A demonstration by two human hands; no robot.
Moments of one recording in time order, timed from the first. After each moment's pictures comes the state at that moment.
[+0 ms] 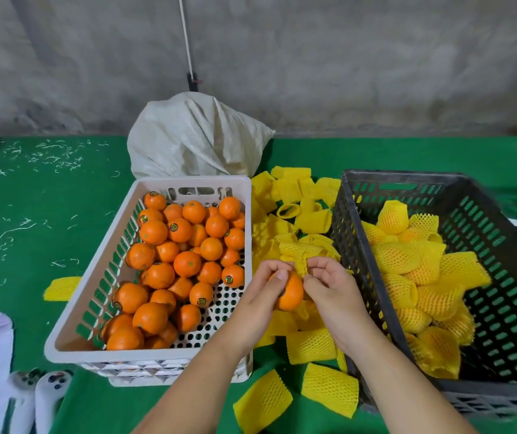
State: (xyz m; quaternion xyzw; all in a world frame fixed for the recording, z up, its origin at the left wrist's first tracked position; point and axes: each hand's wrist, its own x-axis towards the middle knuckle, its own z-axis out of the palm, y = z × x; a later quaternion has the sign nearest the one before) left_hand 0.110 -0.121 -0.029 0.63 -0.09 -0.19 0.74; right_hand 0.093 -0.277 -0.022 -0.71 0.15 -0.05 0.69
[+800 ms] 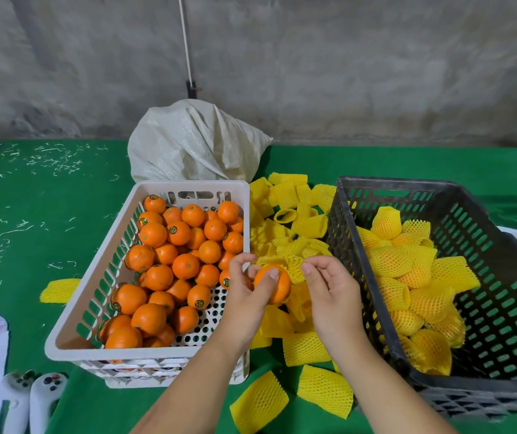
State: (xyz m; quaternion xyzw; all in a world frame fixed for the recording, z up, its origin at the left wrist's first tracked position) left_hand 0.107 -0.117 -0.029 0.63 -0.04 -0.08 0.77; right_hand 0.075 -0.264 -0.010 -0.75 0.06 -0.23 0.62
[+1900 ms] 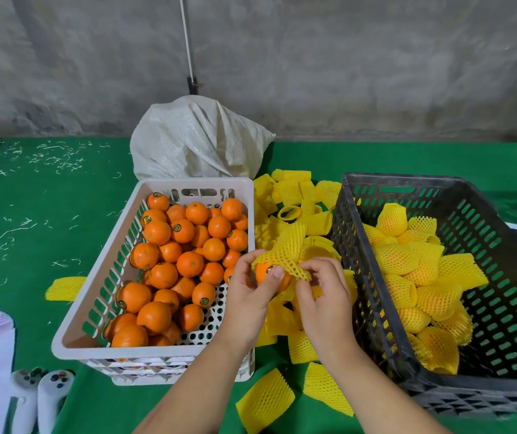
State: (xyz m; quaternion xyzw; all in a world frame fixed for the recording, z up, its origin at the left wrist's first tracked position) left_hand 0.111 -0.118 -0.032 0.54 -0.01 -0.07 0.84; right_hand 0.081 -0.251 -0.038 -0.82 0.01 -0.31 0.48
